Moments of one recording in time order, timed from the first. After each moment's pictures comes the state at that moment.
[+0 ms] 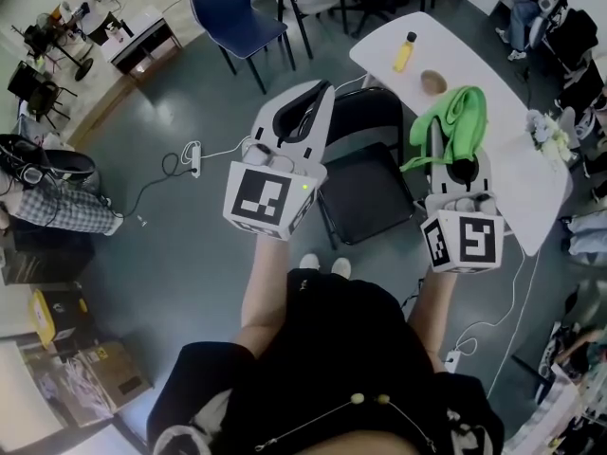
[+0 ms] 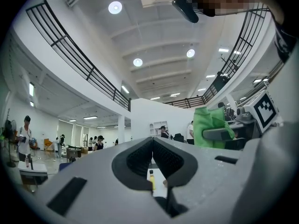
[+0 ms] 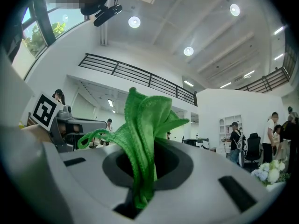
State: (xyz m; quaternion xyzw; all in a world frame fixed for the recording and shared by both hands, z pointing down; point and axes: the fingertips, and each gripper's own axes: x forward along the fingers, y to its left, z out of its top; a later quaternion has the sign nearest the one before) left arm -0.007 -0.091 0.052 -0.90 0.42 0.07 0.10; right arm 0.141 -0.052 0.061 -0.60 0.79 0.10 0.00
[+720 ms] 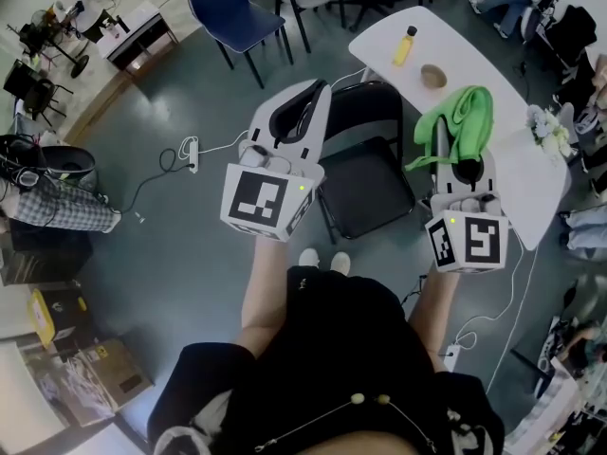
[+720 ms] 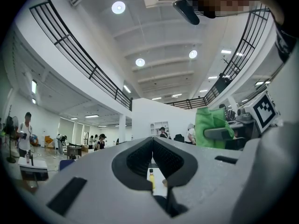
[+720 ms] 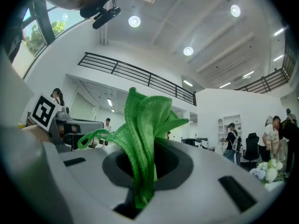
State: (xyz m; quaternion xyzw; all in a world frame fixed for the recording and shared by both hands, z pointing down) left arm -0.017 -0.089 0.059 -0.90 0.43 0.07 0.08; right arm 0.142 -0.049 0.063 -0.61 0.79 0.10 0.00
